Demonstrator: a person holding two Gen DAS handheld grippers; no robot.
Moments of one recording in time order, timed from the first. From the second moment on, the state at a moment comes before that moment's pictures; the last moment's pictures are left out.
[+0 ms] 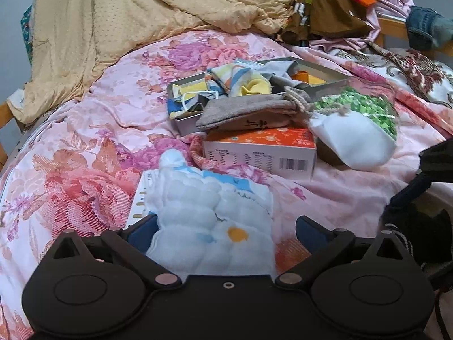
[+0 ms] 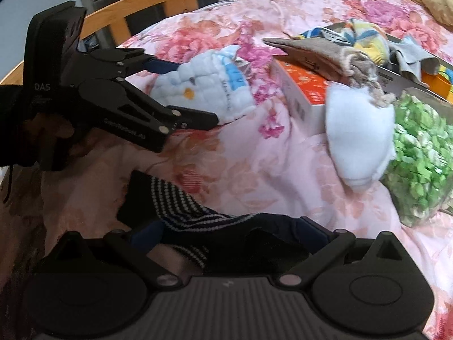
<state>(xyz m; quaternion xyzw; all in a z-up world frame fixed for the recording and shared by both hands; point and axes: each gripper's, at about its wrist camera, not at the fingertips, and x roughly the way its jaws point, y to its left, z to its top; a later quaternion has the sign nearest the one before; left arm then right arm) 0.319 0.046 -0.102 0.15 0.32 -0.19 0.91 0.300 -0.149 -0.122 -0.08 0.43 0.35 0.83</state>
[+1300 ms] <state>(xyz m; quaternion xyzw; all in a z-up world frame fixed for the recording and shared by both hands) 0.288 0.018 -0.098 0.14 0.31 -0.27 0.90 0.305 -0.147 -0.123 -0.08 0.42 0.25 0.87</state>
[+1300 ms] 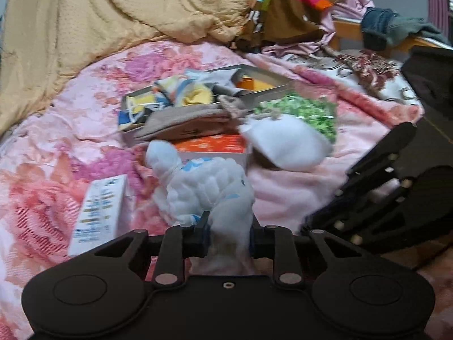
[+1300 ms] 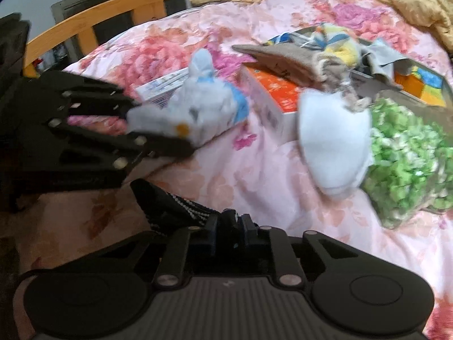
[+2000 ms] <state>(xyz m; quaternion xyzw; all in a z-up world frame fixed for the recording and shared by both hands) 0.297 0.026 -0.098 0.09 0.33 -0.25 0.91 0.315 -0.170 -0.123 0.00 0.44 0.26 0.86</state>
